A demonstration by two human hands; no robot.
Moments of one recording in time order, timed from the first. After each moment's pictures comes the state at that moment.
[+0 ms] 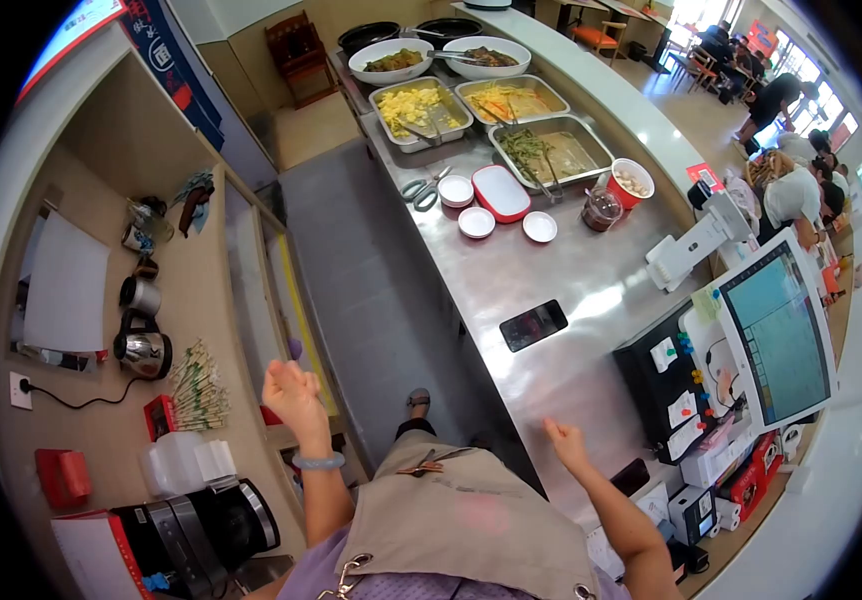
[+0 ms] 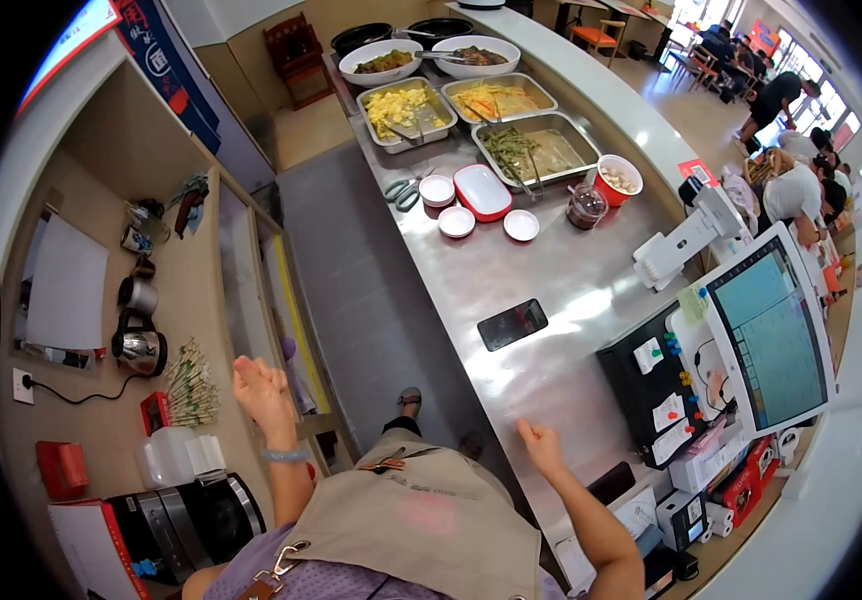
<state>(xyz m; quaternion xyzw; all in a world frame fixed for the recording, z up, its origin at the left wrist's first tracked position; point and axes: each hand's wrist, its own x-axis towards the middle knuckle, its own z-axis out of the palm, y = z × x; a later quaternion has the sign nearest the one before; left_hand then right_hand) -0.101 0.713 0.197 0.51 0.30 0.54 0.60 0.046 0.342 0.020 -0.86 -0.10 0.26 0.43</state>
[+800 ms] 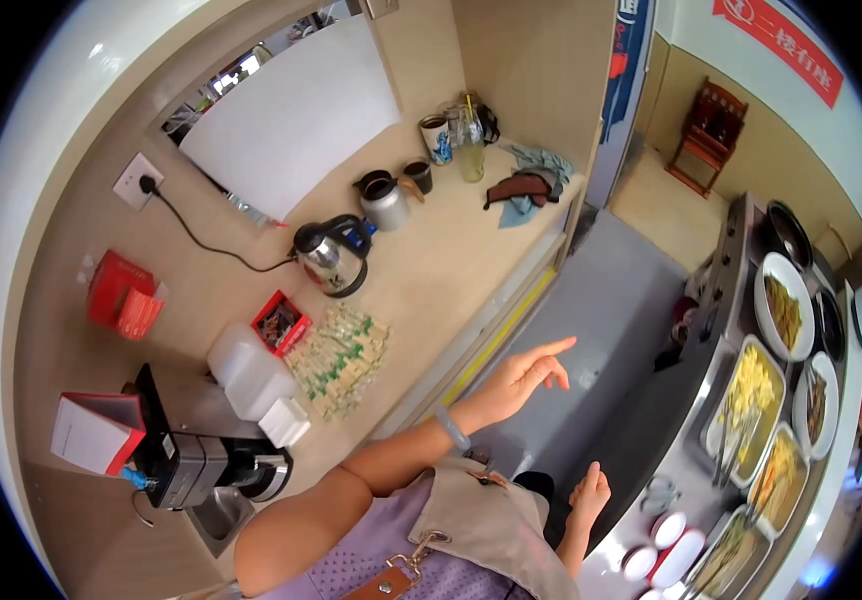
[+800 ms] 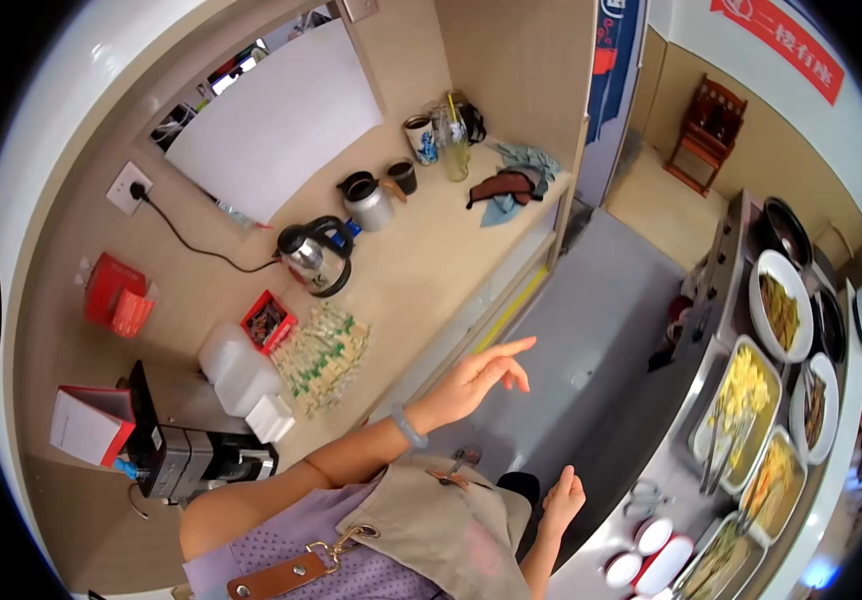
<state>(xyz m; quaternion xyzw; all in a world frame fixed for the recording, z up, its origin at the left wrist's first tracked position) -0.046 1.075 0.196 0.65 0.32 0.41 0.56 0.144 0.906 0.051 -0.68 -0.14 0.46 0.55</state>
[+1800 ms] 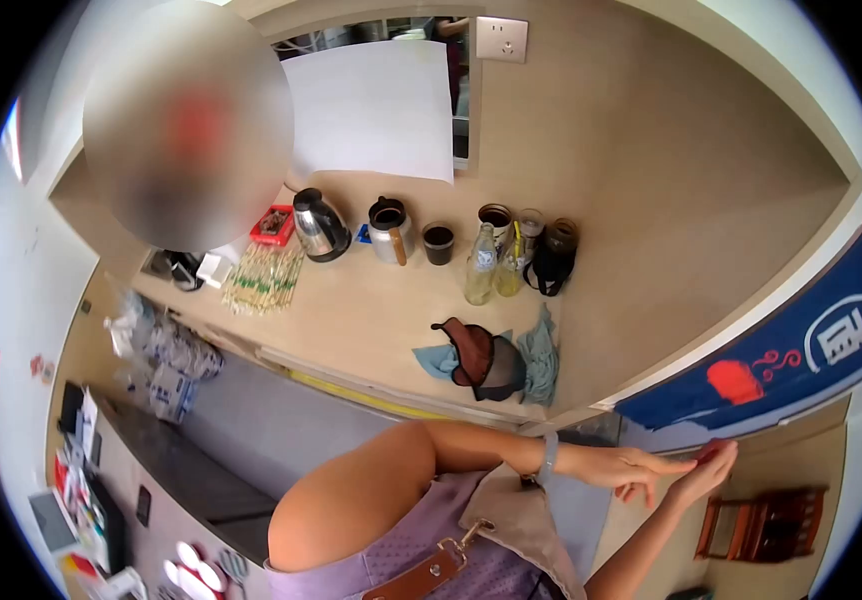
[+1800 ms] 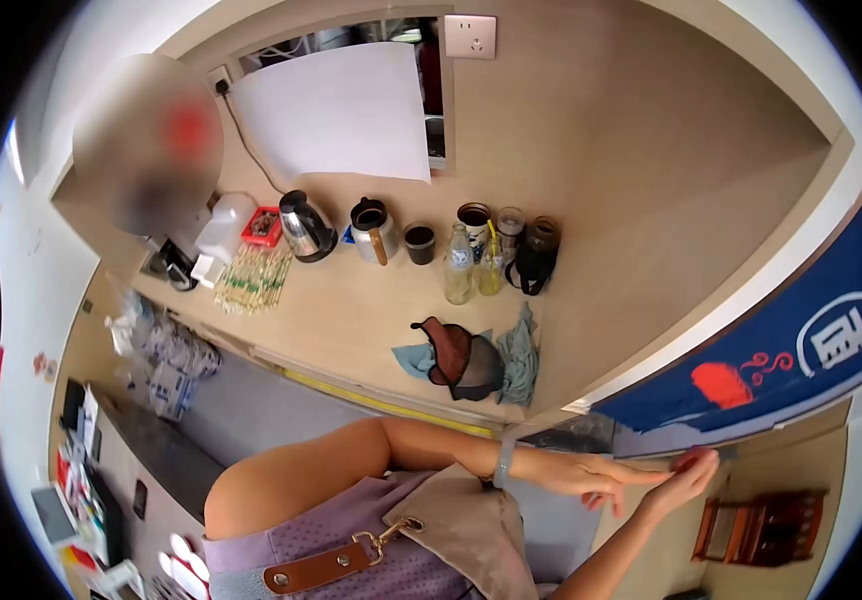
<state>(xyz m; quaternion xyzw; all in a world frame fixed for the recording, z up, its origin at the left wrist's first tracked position) 0.223 1.654 0.215 0.58 0.27 0.46 0.61 0.361 1.794 0.195 -0.38 -0.57 0.43 0.59</state>
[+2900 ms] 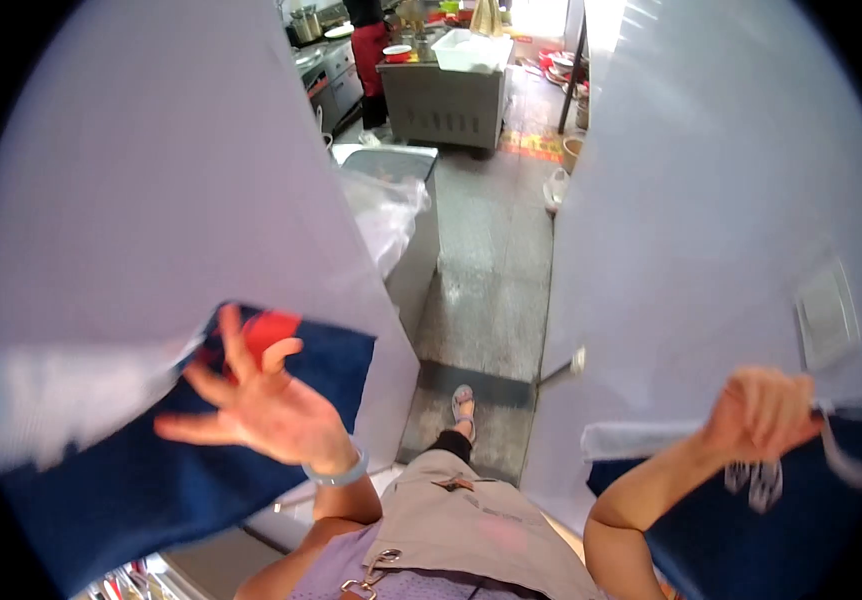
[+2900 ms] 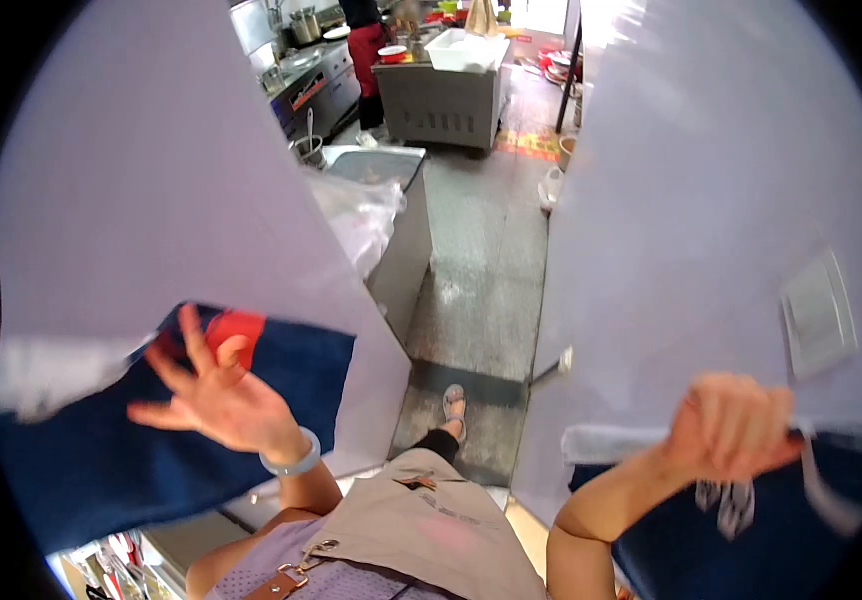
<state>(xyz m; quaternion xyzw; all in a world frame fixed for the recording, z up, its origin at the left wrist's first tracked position) 0.105 1.913 0.284 0.29 0.43 0.70 -0.50 0.256 2.236 0.344 0.34 -0.28 0.83 0.34</state>
